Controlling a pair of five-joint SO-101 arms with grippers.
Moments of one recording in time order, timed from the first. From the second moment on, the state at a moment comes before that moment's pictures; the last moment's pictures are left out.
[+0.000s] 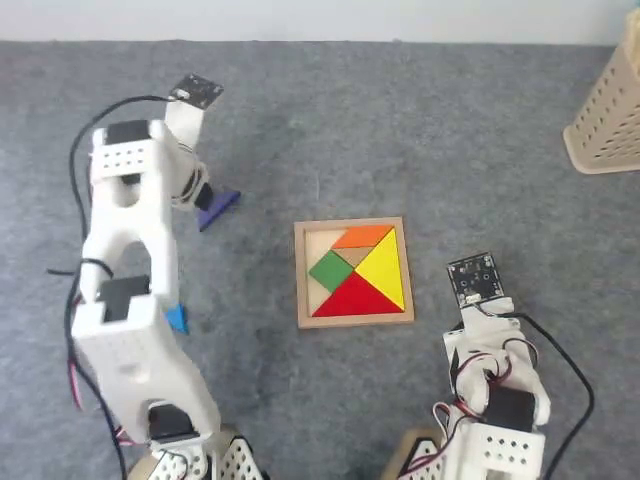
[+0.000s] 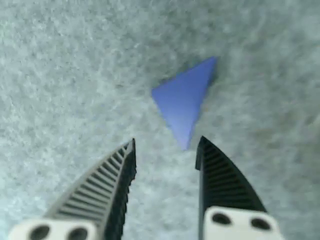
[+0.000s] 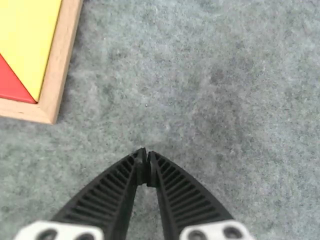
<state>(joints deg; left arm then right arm) -16.3 28.3 -13.8 79.1 -30.6 6.2 -103.2 95.4 69.9 25.5</state>
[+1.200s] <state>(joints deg) -13.3 66.4 -63.3 98.1 -47.5 6.2 -103.2 95.4 69.9 25.5</state>
